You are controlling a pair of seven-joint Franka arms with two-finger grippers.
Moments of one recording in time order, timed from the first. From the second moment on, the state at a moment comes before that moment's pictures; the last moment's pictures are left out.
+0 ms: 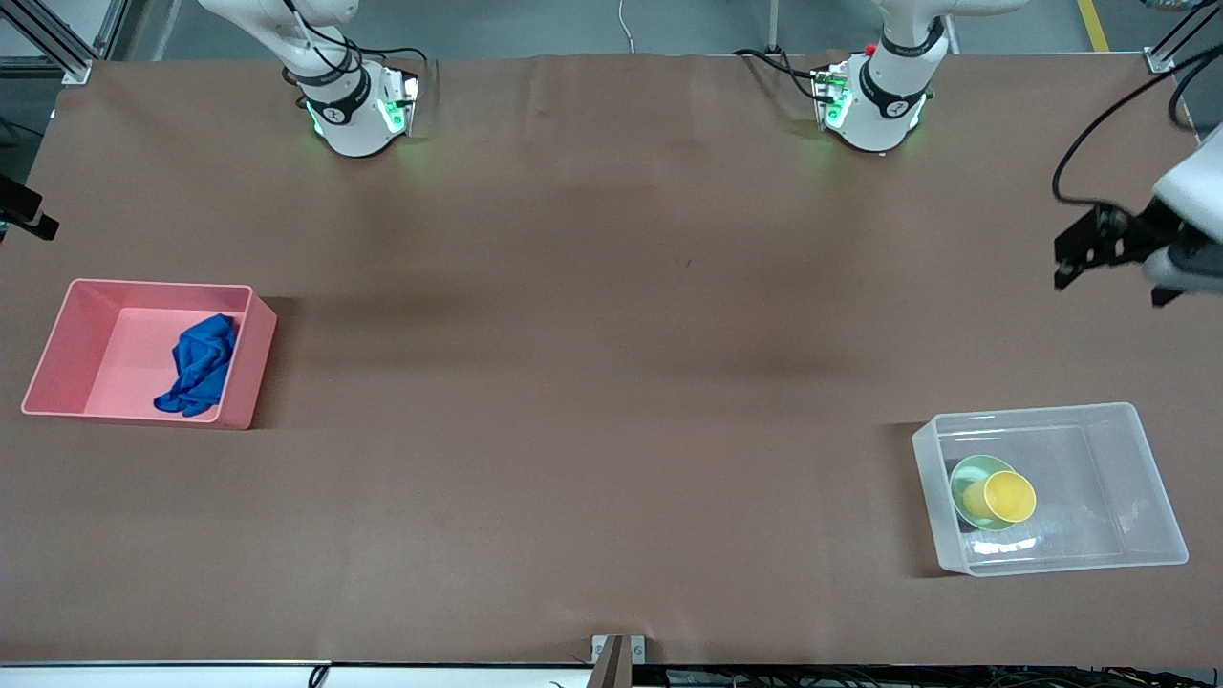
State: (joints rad) left arm -0.08 -0.03 0.02 -1.57 0.04 1.63 0.19; right arm -0.12 0.01 -0.03 -1.42 -0.01 1.42 -0.04
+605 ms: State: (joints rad) left arm -0.11 -0.04 0.03 -1.51 0.03 1.50 0.08; right arm -0.12 0.01 -0.03 -1.42 -0.01 1.42 -0.04
